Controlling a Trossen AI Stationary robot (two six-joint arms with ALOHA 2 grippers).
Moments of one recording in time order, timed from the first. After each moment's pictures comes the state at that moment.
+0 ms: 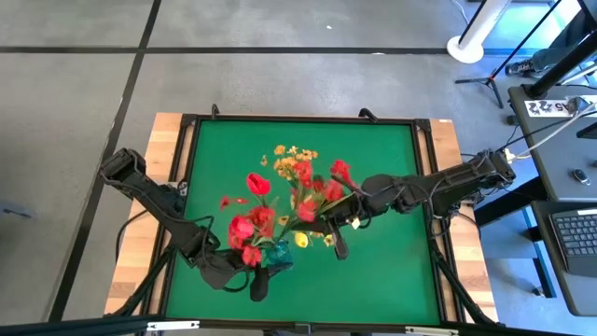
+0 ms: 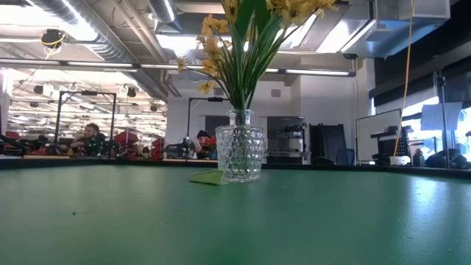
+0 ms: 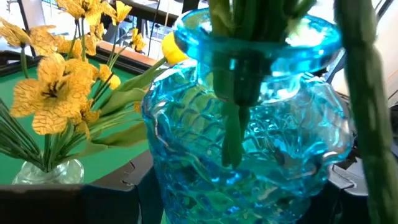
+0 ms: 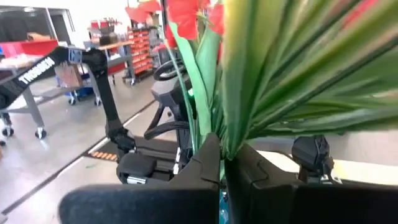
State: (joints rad) left arm -0.70 1.57 1.10 0.12 -0.90 -0.56; right arm 0.31 1.53 1.42 0.13 -0.01 0.07
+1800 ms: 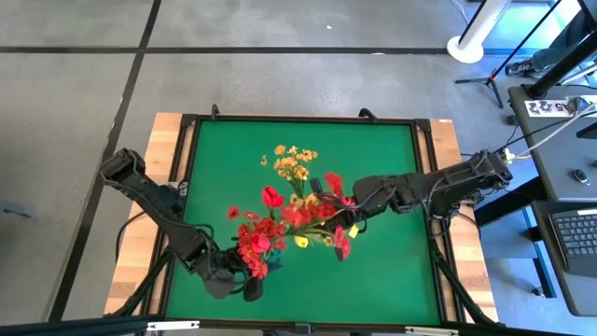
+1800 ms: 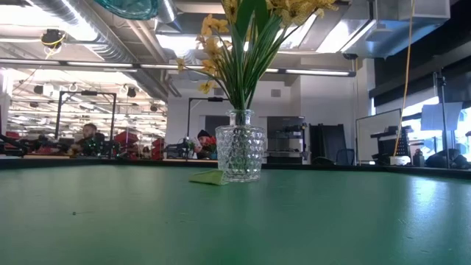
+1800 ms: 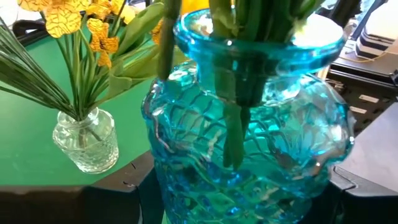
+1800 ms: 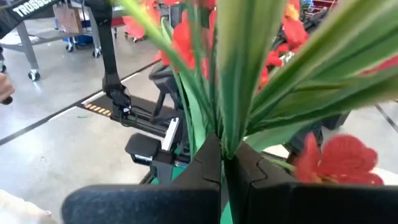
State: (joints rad) left arm -0.74 1.57 1.10 -0.19 -0.87 -0.70; right arm 0.31 1.56 1.51 -0.07 -0.06 -0.11
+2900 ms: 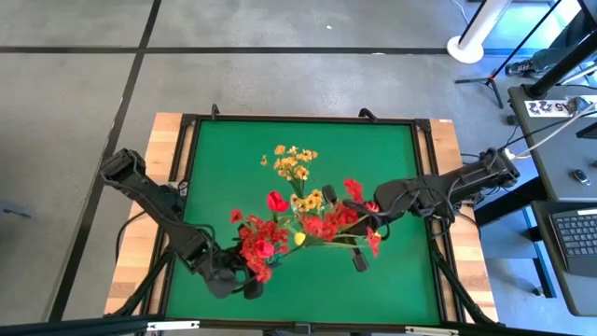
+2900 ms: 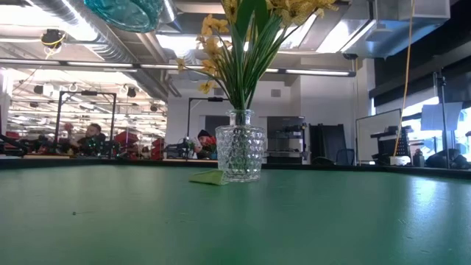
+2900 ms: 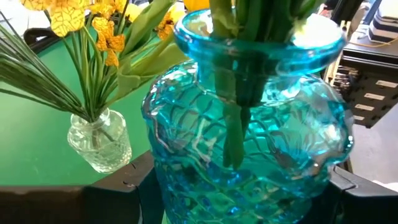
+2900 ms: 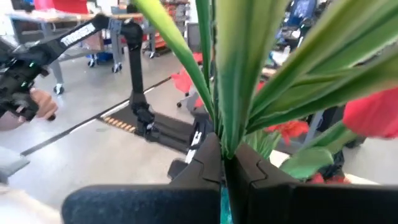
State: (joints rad) left arm -0.73 1.57 1.10 -0.23 -0.87 -0.66; right arm 0.39 1.50 1.51 -0.08 -0.05 -0.09
